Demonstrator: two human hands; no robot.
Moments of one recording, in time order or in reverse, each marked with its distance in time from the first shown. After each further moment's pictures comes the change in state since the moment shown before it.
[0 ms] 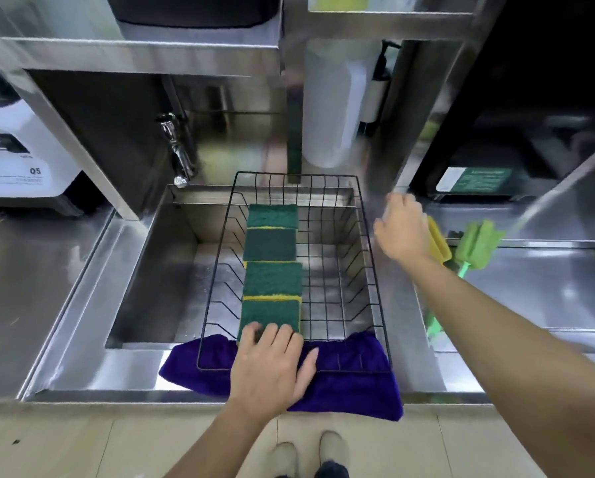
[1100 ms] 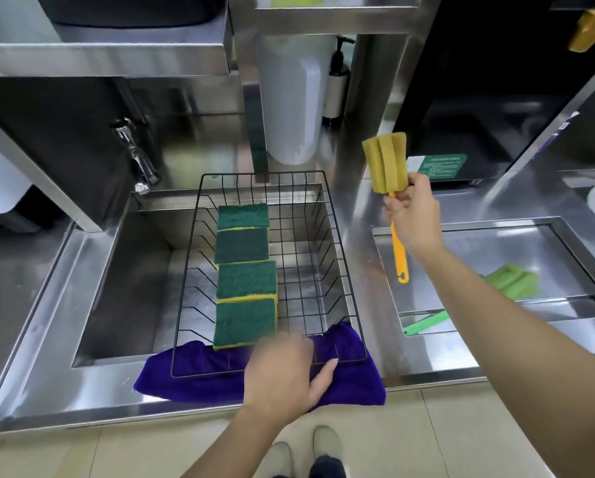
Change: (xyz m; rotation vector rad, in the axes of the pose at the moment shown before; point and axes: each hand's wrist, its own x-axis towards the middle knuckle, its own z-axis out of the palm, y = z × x) left_hand 0.003 0.041 0.012 -0.071 0.029 0.022; right_hand -0.012 0.042 -0.038 0.747 0.104 0.183
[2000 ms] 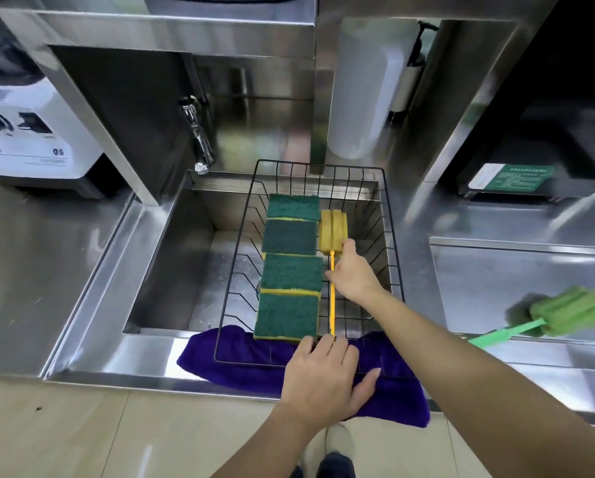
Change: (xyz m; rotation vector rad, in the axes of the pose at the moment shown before) left_hand 0.001 0.001 -0.003 -0.032 -0.026 -0.013; right_hand -0.072 0.004 0.140 -0.378 -0.621 0.129
